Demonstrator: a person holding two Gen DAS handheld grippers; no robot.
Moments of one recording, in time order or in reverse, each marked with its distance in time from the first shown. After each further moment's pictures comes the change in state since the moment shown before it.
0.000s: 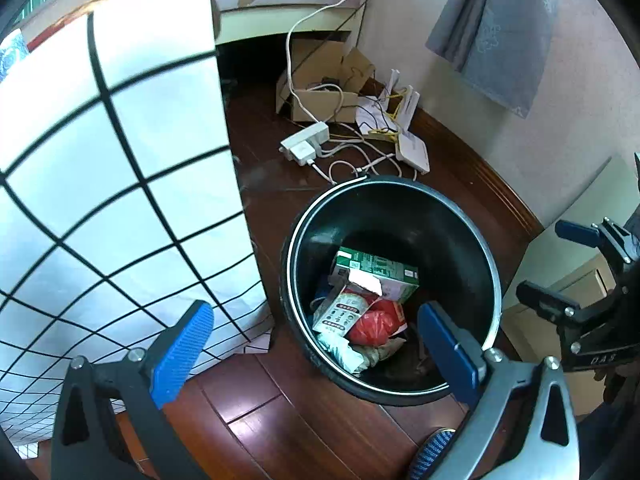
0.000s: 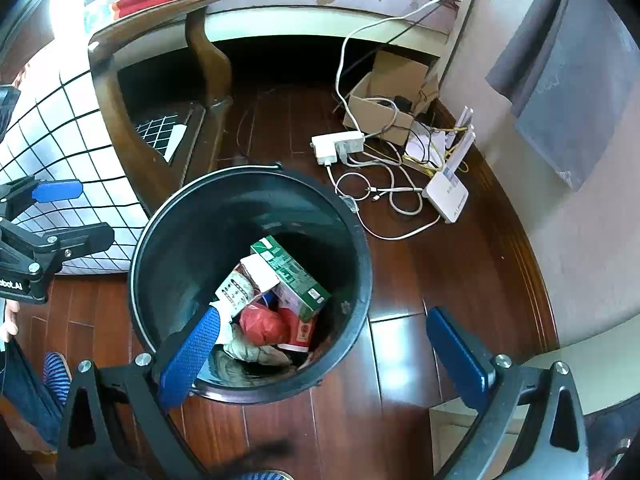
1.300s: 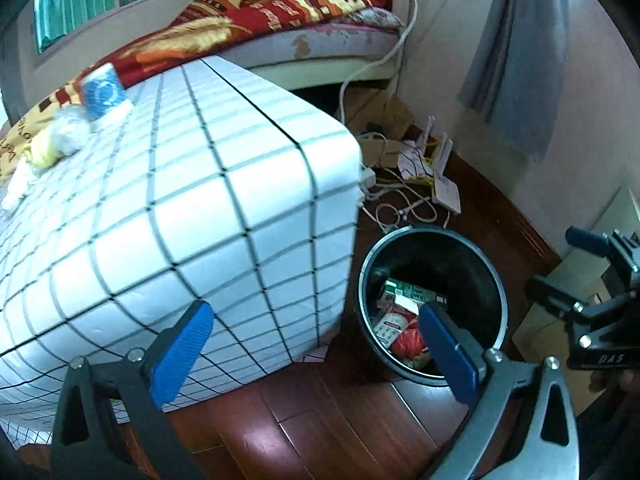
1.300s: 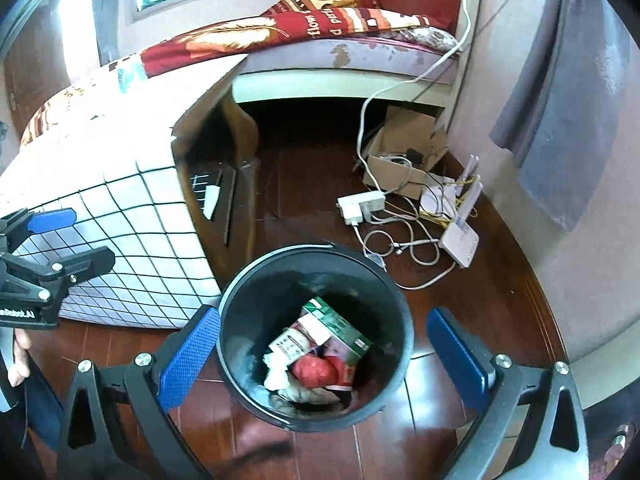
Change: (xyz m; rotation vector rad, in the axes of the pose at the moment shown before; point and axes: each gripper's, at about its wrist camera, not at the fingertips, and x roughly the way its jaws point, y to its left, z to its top) left arm -0.091 0.039 0.004 -0.051 -0.139 0.144; right arm -0.070 0.050 0.036 0.040 -0.170 0.044
